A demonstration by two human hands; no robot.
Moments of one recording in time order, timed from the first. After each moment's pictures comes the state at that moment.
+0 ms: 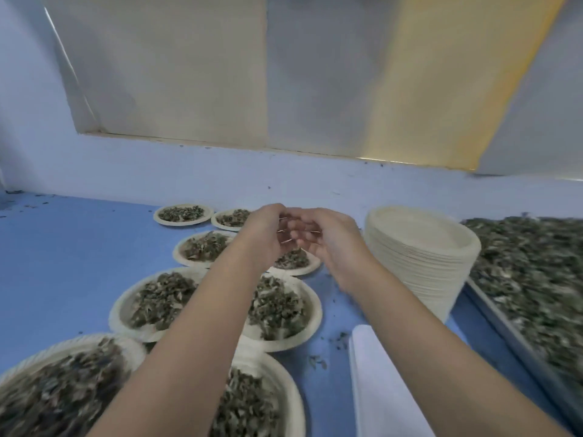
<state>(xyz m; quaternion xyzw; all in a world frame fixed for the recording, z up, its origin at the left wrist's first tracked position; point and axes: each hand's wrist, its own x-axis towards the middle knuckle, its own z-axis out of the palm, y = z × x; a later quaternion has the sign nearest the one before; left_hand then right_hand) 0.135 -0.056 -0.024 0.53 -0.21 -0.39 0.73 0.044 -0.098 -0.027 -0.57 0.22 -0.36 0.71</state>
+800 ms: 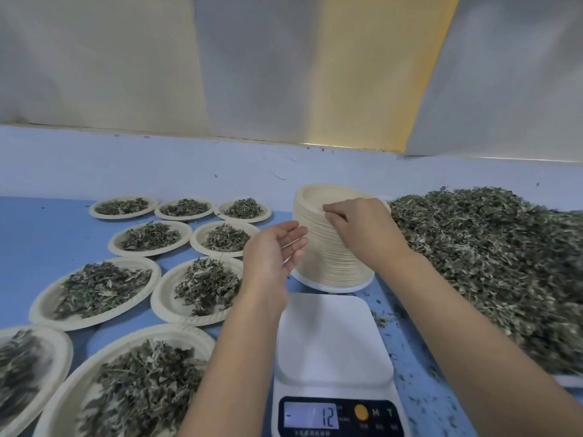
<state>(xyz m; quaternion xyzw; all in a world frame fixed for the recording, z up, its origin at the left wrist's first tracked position) 0.003 -0.060 -0.056 0.46 -0.15 -0.40 0.78 -0.094 -0.162 -0.031 -0.90 0.33 -0.29 0.01</state>
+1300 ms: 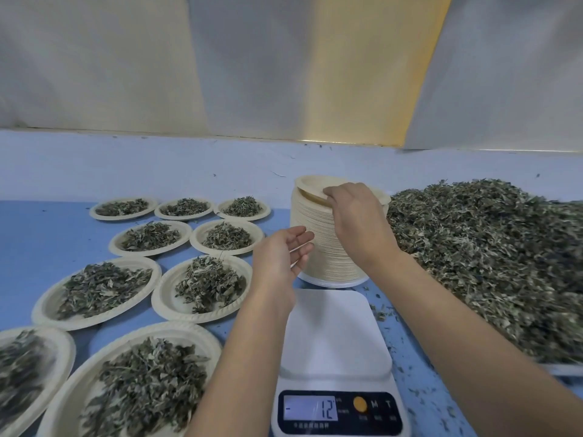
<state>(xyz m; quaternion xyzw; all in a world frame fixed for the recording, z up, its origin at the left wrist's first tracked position) -0.005 -0.067 -0.063 0.47 -0.16 -0.42 0.76 -0.086 -0.170 -0.048 -0.87 0.27 -0.41 -0.08</state>
